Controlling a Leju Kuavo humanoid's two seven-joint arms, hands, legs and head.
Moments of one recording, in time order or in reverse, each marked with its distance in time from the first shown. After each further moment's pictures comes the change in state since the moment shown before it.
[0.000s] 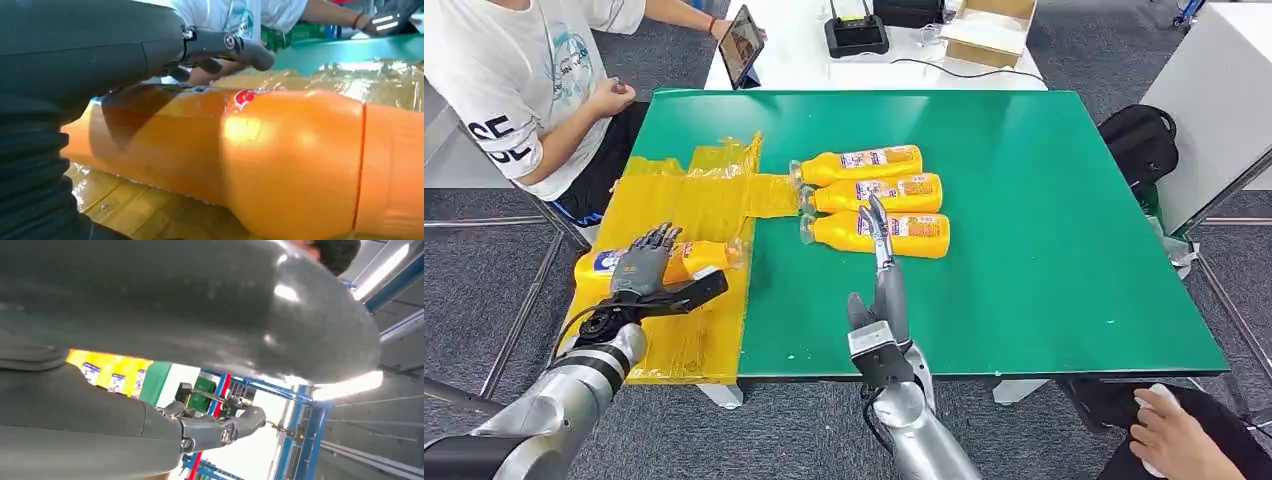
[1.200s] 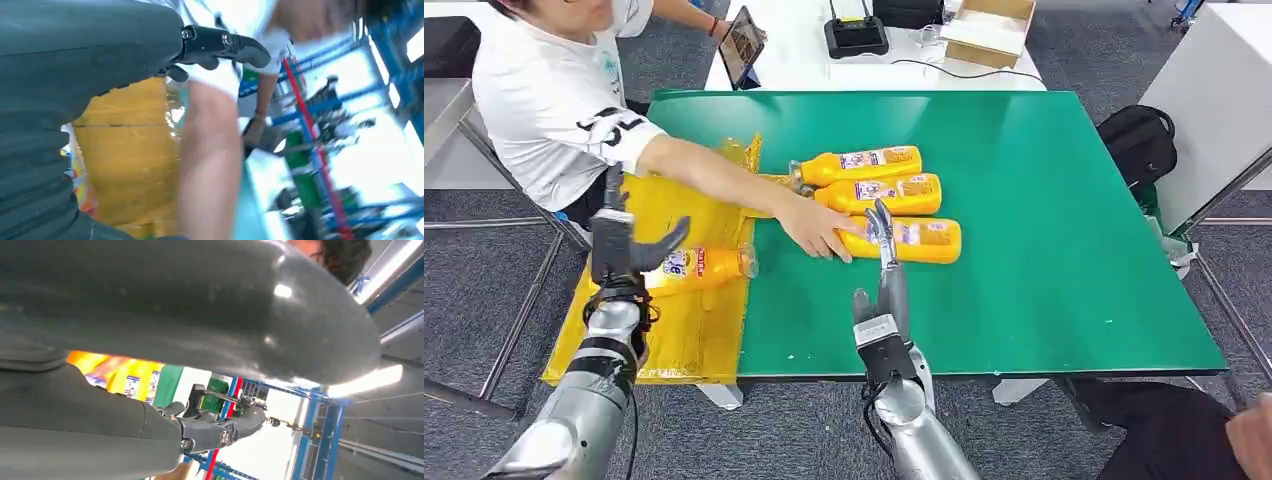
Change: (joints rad) left arm 0.161 -0.127 0.150 -0.495 1.110 -0.124 -0.442; right arm 0.003 0.019 -0.042 0.041 -0.016 0.013 0.000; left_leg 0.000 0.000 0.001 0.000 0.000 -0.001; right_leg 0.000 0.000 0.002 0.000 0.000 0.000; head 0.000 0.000
